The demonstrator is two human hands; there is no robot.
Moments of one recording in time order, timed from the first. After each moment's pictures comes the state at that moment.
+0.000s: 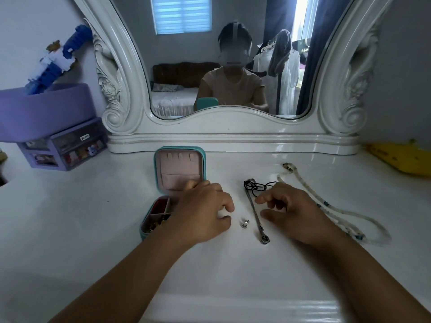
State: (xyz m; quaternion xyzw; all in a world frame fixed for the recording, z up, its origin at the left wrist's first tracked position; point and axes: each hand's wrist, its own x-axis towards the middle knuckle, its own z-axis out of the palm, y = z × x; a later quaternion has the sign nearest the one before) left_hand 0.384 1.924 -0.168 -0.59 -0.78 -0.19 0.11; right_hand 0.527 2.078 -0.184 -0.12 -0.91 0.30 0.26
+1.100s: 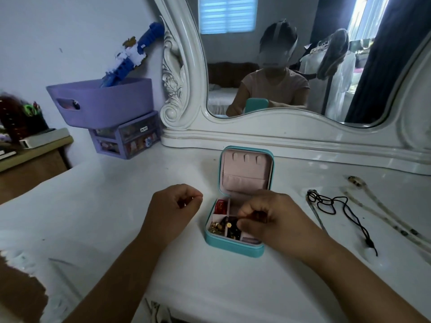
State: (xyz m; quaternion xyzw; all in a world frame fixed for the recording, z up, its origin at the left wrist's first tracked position) left_hand 0.298 1.815 -0.190 -0.33 -0.82 -0.47 0.09; right_hand 0.436 1.974 -0.161 -0.02 -0.92 0.33 0.19
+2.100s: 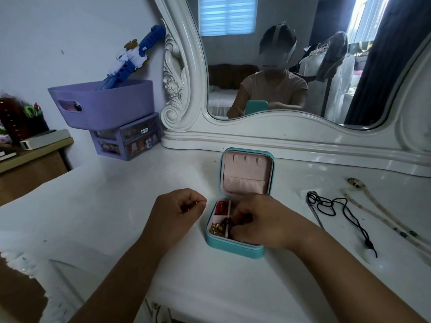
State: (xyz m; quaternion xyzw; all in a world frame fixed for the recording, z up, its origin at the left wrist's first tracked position) left_hand 0.302 1.813 -0.190 -0.37 -0.80 -0.46 0.07; right_hand 0.417 1.964 -0.150 -0.07 -0.96 0.26 0.02
